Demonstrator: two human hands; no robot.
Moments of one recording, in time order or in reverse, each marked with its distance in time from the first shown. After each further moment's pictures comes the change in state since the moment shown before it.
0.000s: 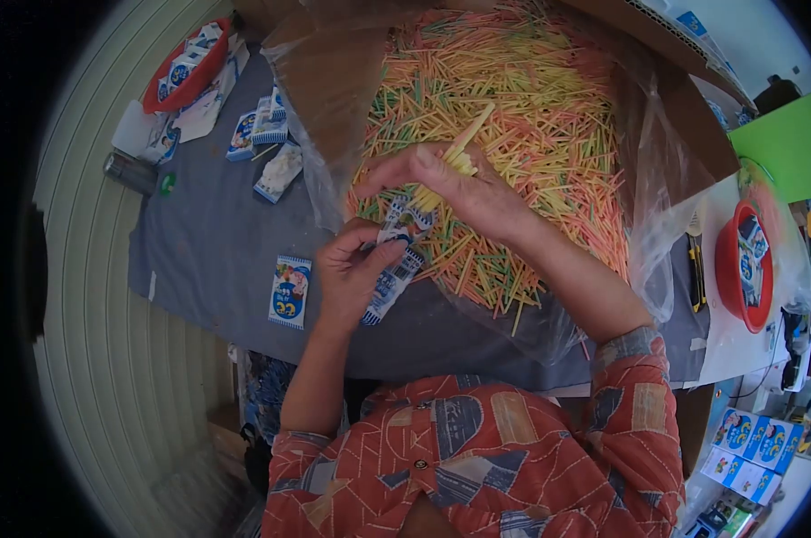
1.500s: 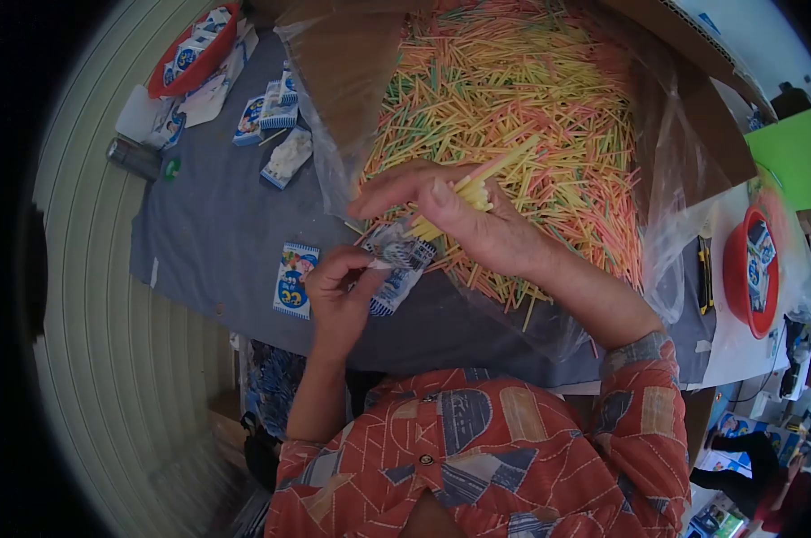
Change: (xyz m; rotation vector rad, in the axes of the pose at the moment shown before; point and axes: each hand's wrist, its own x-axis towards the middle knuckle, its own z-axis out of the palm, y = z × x) left_hand -0.040 0.022 -0.019 0.323 0.110 0.098; right_hand -0.007 -0.001 0.025 0.047 -0.003 -0.183
